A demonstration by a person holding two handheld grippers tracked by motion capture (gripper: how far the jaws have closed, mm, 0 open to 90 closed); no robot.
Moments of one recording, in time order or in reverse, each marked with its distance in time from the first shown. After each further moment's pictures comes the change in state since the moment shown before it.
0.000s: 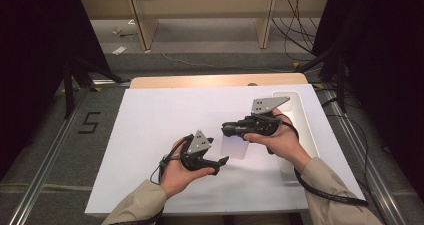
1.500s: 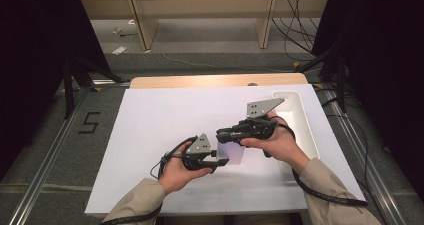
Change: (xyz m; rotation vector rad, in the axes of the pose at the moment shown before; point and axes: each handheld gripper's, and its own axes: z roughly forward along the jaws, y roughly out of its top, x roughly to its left) left arm 0.009 -0.010 0.010 0.031 -0.205 0.061; right arm 0.012 0.005 0.007 0.009 0.110 -0.012
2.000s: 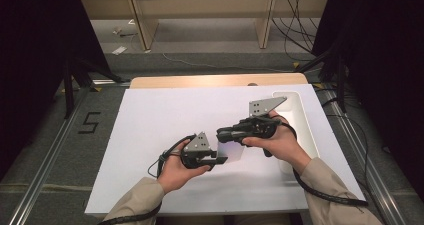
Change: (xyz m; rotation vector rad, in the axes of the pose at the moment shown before) left arm 0.000 0.007 -0.008 0.007 -0.032 0.001; right arm 0.000 0.003 -0.004 -0.033 0.039 0.004
